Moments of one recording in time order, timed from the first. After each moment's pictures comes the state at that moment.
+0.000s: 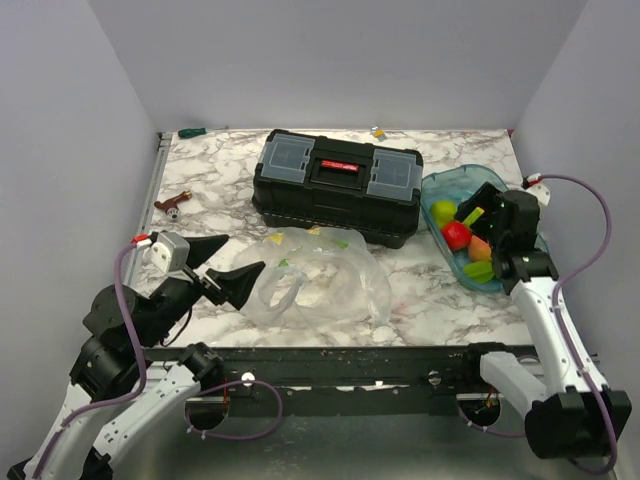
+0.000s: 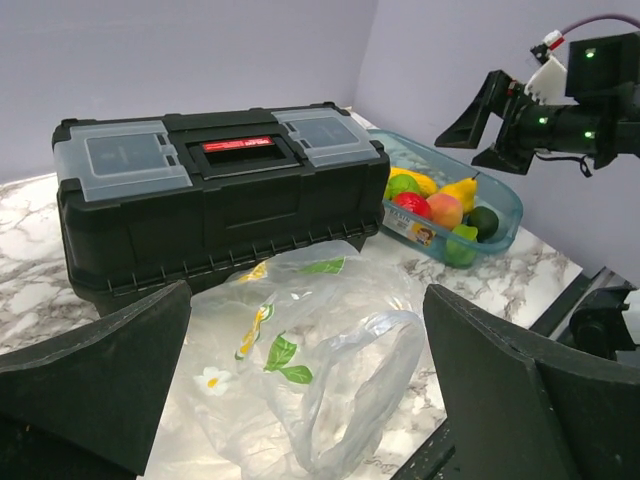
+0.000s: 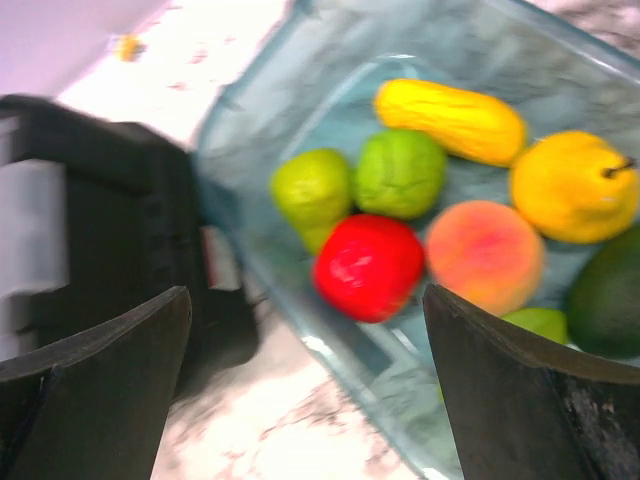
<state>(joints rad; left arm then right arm) -0.68 0.33 0.91 -0.47 0.03 -0.21 0.02 0.97 0.79 -0.32 0.28 0.53</state>
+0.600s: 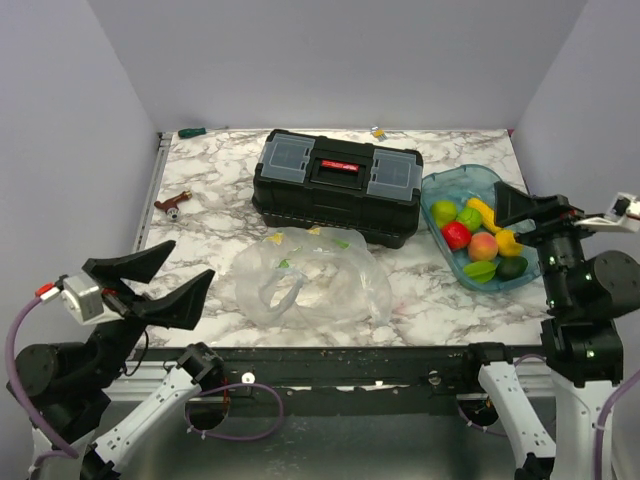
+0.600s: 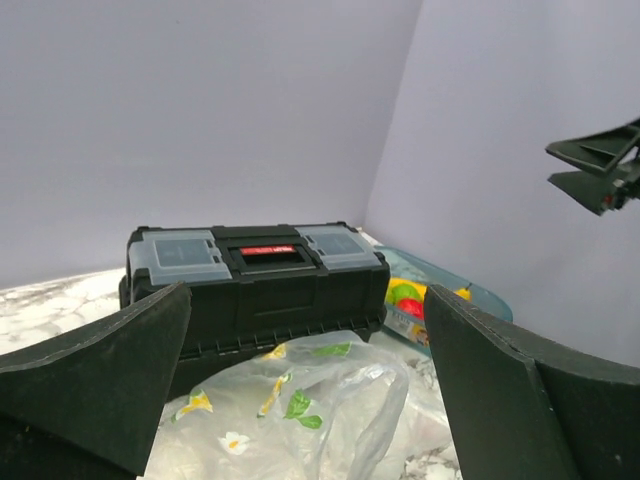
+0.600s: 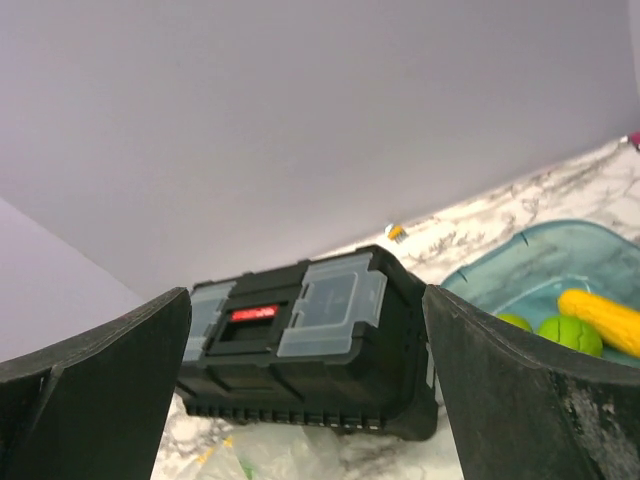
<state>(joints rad) -0.68 0.17 1.03 -0.49 -0.06 -0.20 0.02 0.54 1.09 -0.41 0.01 0.54</state>
